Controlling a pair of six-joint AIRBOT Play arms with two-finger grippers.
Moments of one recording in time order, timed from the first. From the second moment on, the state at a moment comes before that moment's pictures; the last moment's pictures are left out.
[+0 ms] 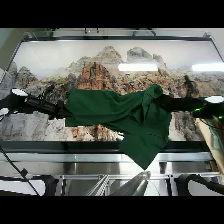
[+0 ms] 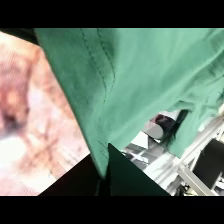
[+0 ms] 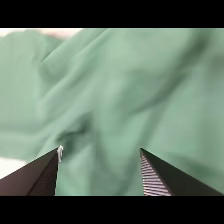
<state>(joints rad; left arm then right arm) 0.24 -1.63 1.03 0.77 -1.38 -1.09 -0.21 -1.30 0.75 -0.46 0.92 0.90</state>
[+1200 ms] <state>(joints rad) 0.23 -1.67 1.03 0.76 -1.45 -1.05 -0.40 -1.44 0.94 -0.83 0.96 1.12</state>
